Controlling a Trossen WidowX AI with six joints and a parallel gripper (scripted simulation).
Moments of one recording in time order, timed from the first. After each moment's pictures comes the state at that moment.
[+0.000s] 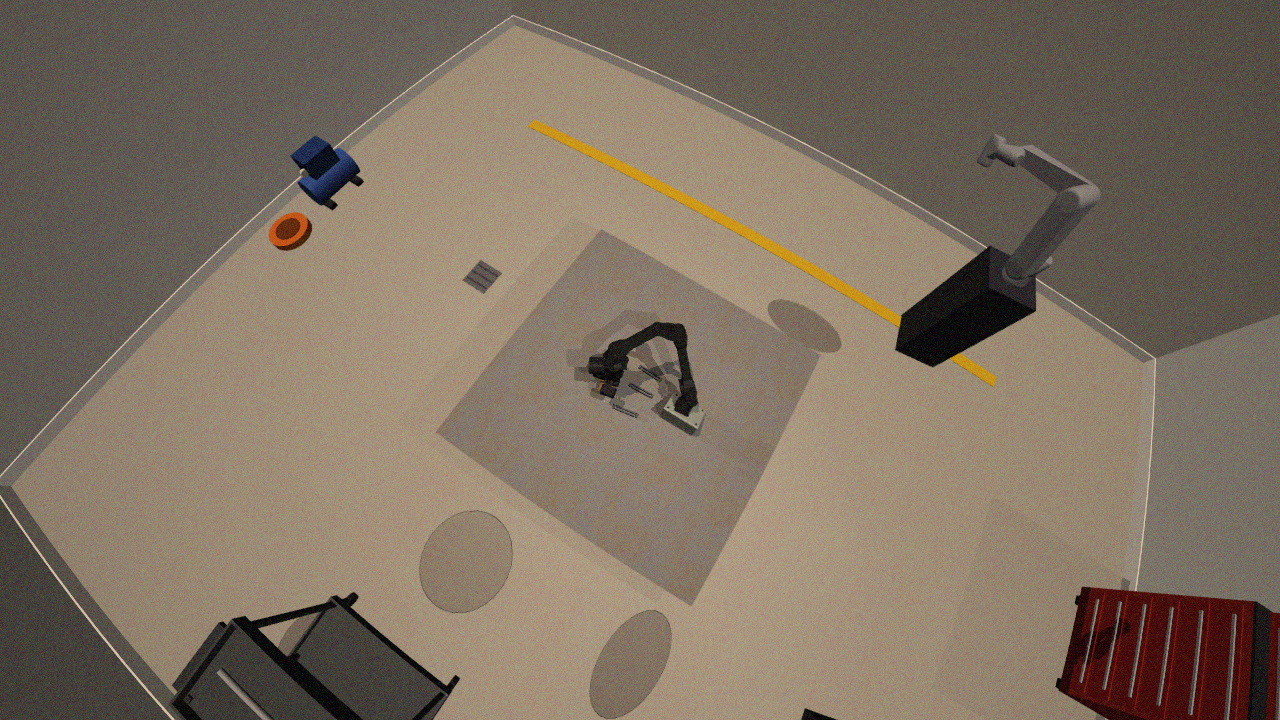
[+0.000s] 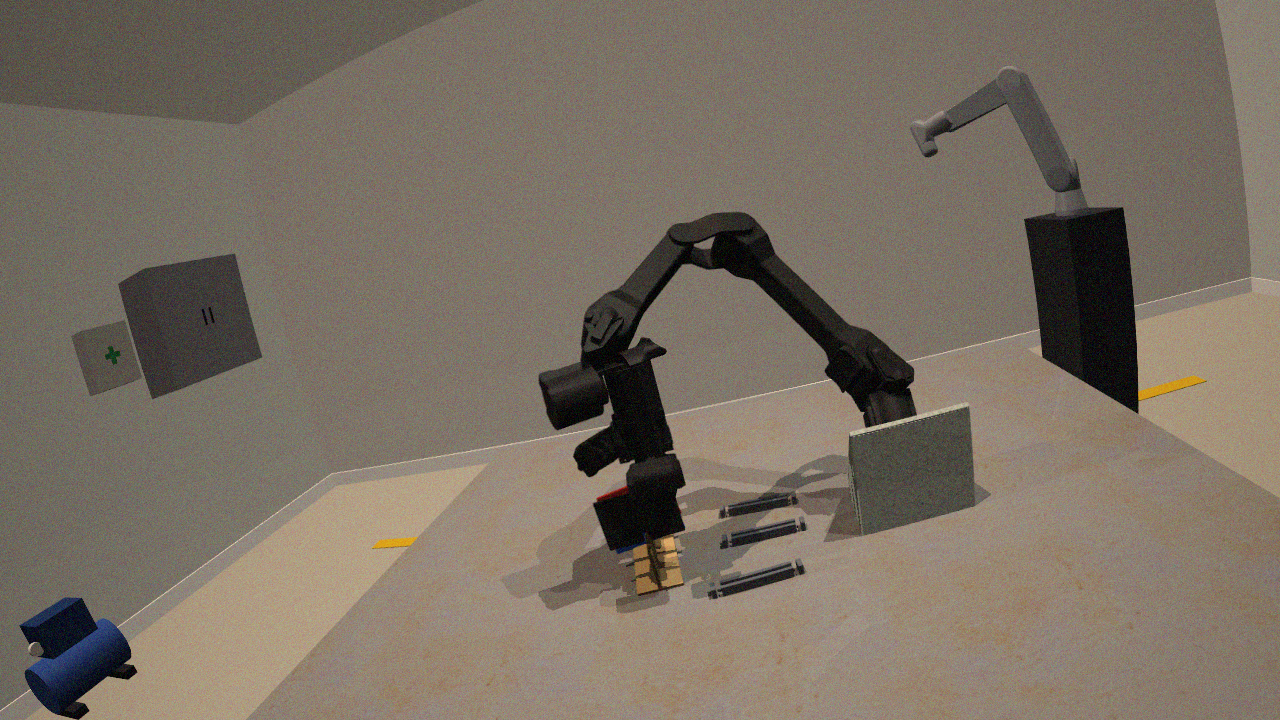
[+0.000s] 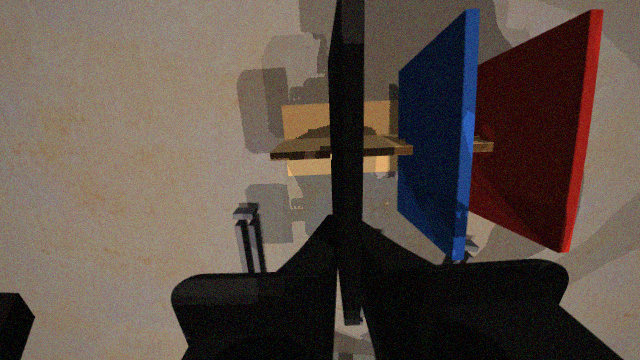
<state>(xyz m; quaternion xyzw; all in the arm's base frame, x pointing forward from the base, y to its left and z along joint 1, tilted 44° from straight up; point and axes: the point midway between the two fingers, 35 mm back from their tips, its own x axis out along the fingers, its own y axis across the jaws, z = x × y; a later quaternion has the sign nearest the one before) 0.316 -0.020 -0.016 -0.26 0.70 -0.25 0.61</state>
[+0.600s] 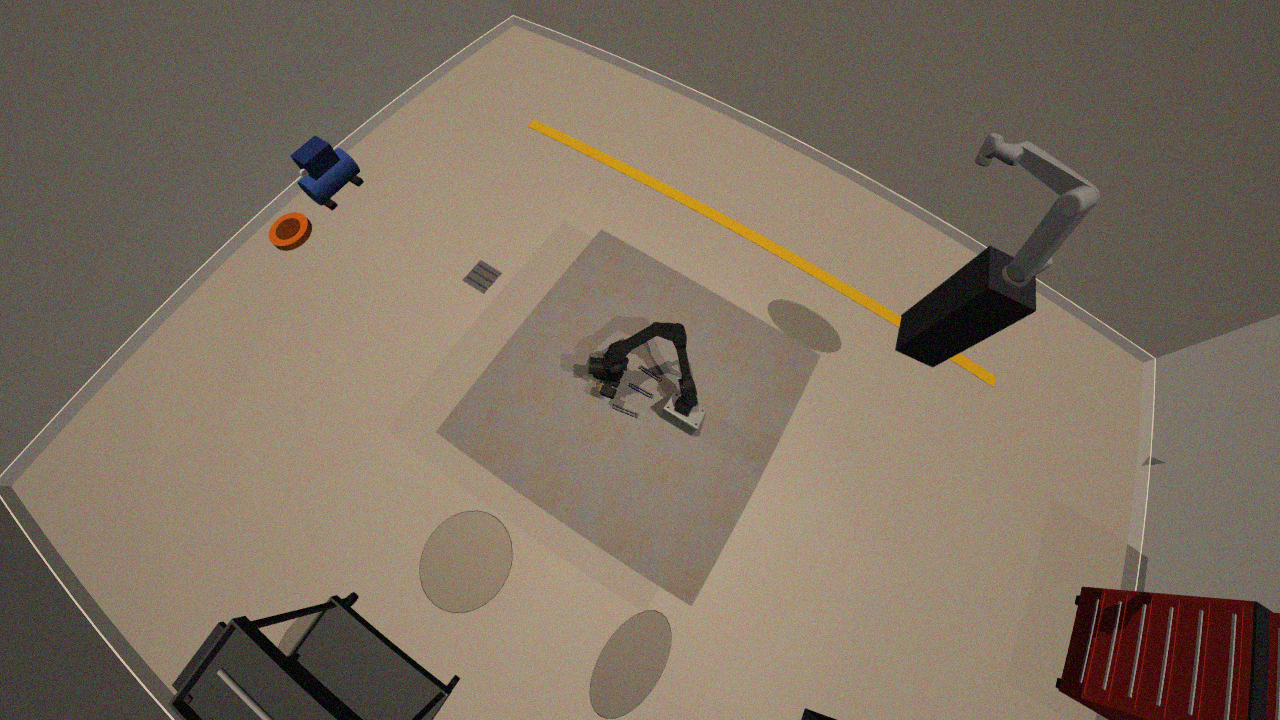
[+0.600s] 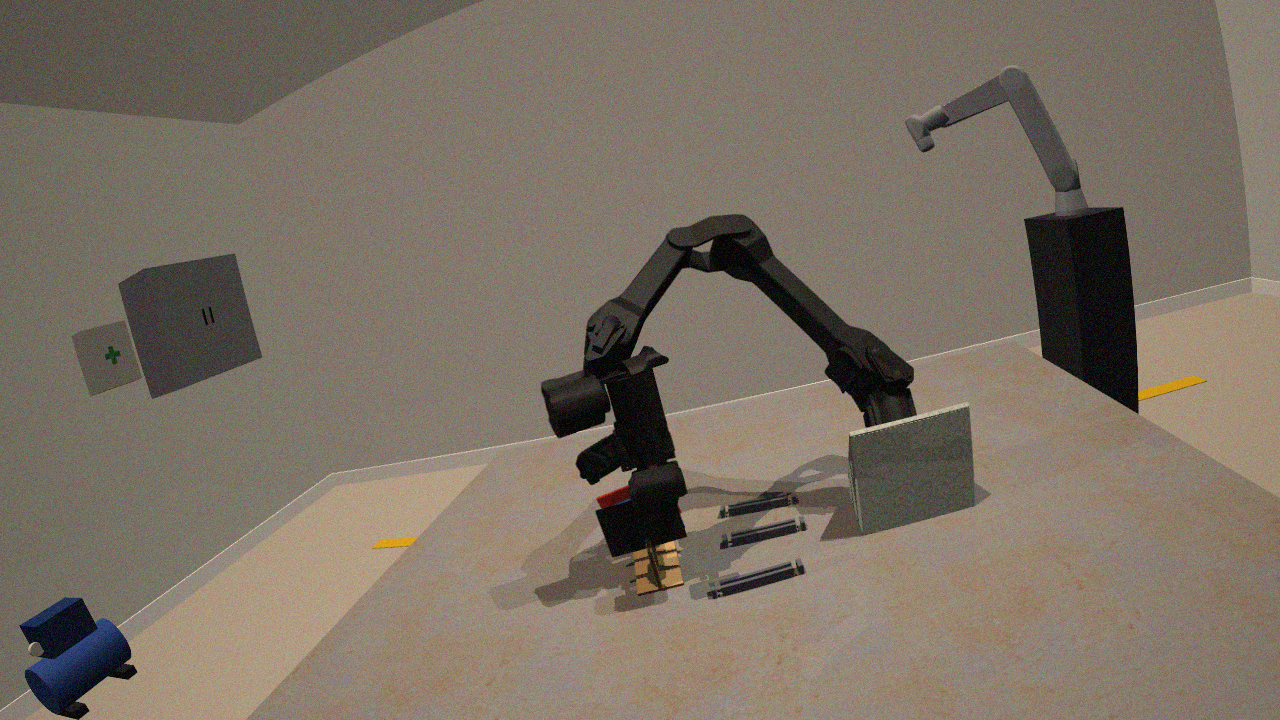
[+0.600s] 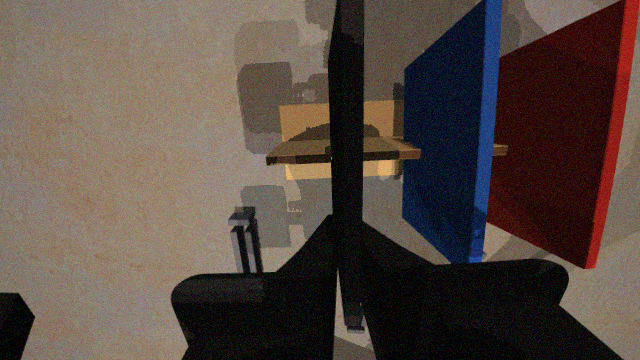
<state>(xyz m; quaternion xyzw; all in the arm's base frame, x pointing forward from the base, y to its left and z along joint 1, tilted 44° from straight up) 0.315 -0.027 -0.023 -0.26 0.70 -0.25 0.61</state>
